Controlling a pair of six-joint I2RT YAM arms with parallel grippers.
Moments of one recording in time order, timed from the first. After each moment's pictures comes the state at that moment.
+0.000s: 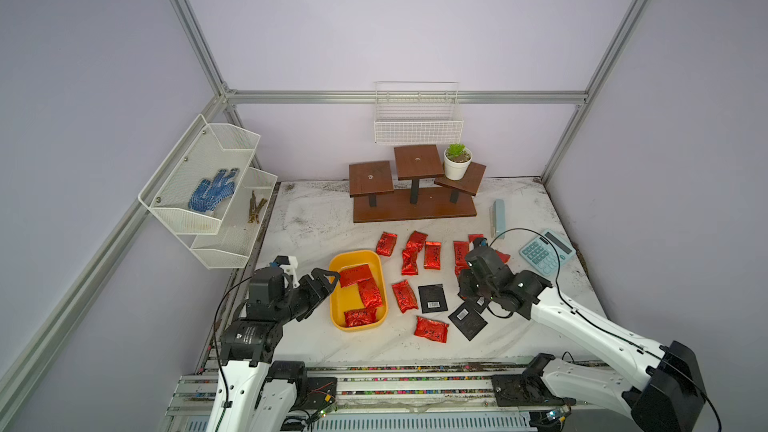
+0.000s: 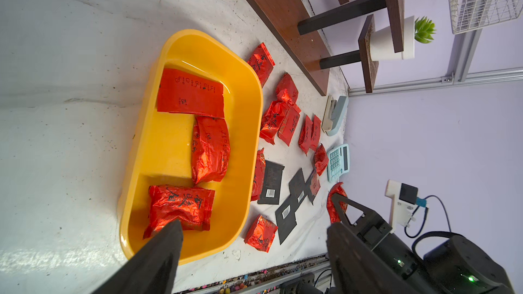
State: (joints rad) left arm -0.05 0.58 0.72 -0.81 0.44 -0.87; right arm 0.65 1.10 0.77 -0.63 0.23 0.67
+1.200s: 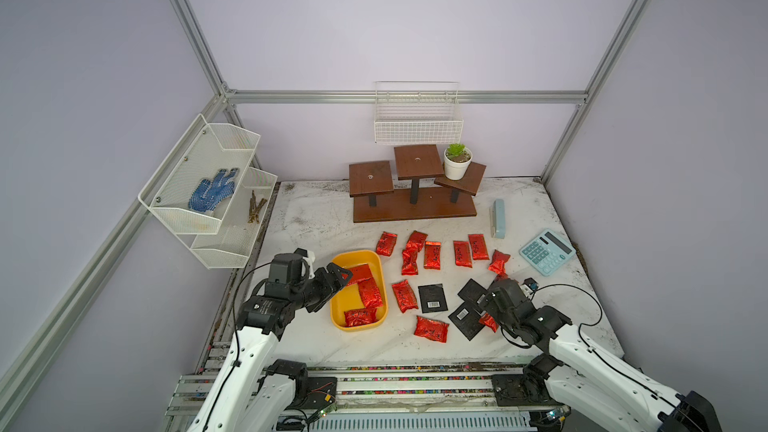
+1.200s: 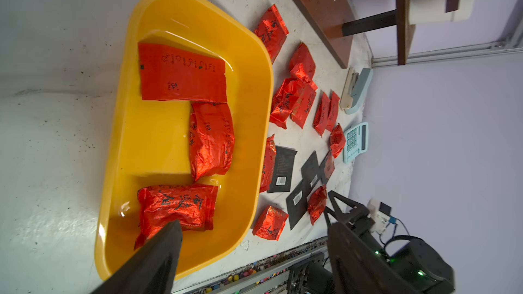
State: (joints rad) left arm -0.17 0.80 0.72 -0.73 0.41 -0.85; right arm 0.51 0.82 0.44 -0.64 0.30 1.21
